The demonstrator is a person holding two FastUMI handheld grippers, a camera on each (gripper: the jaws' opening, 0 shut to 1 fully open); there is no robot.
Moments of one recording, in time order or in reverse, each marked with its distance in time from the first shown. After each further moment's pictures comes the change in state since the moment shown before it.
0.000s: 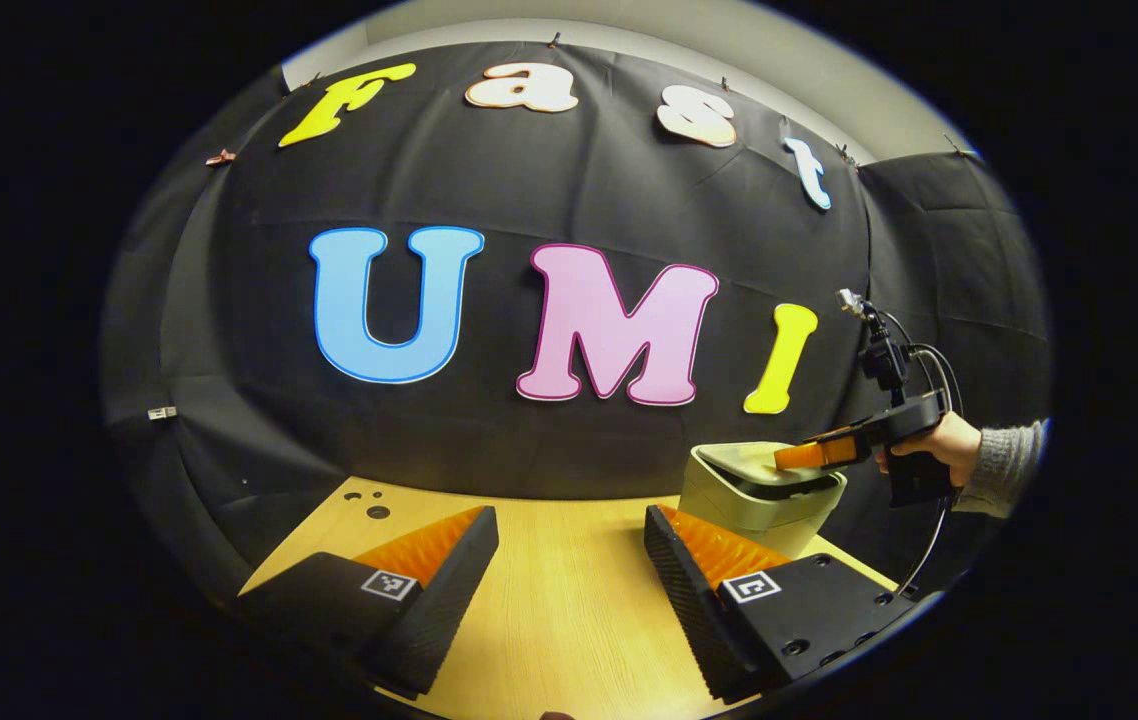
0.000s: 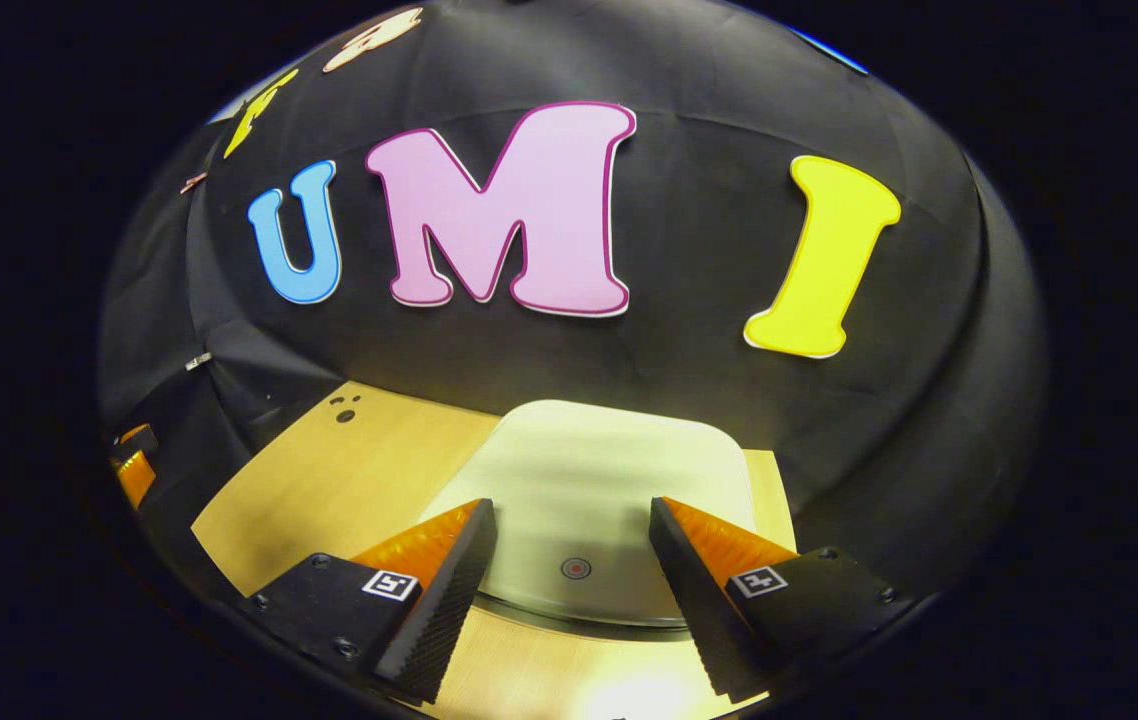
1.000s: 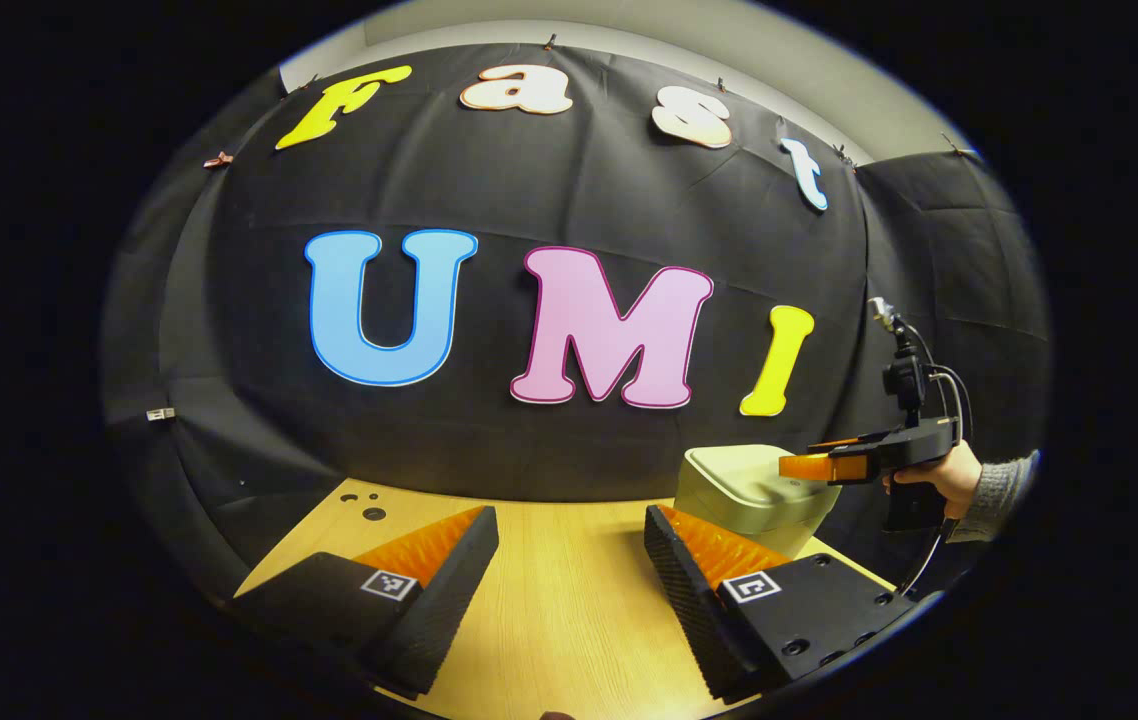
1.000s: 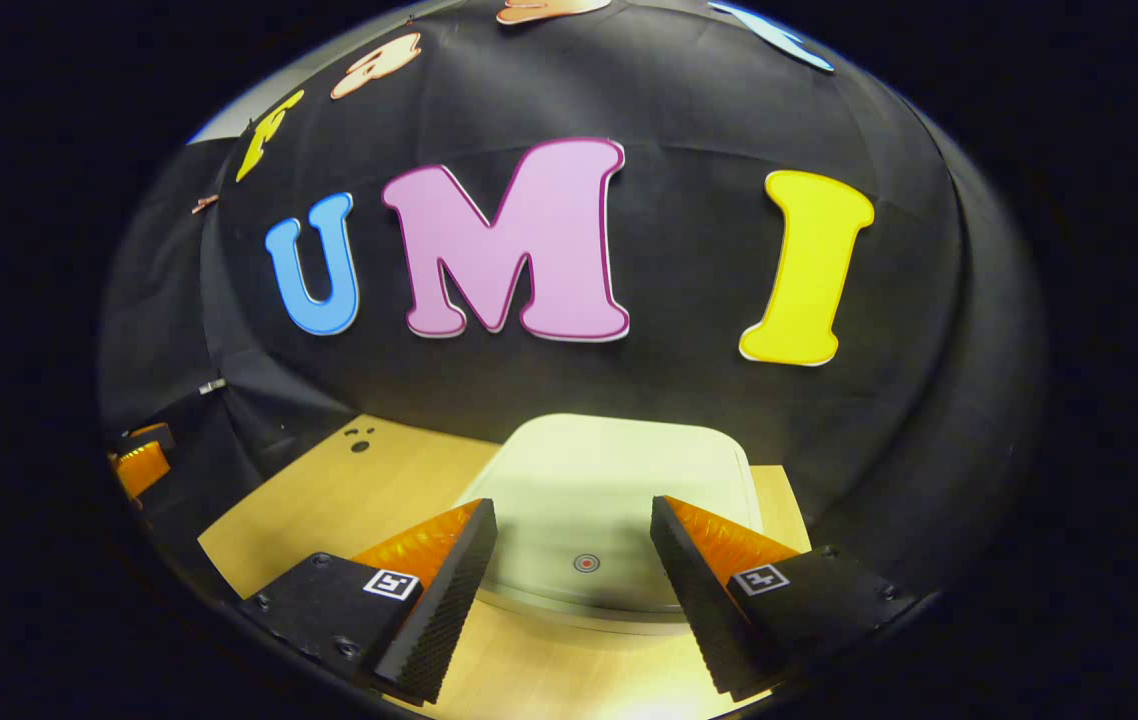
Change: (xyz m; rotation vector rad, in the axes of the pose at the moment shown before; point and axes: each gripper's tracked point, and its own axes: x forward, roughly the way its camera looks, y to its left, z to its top) left arm 0.002 -0.011 0.003 0.004 -0.011 -0.005; right arm -0.037 0.012 0.014 0.047 -0.188 0.036
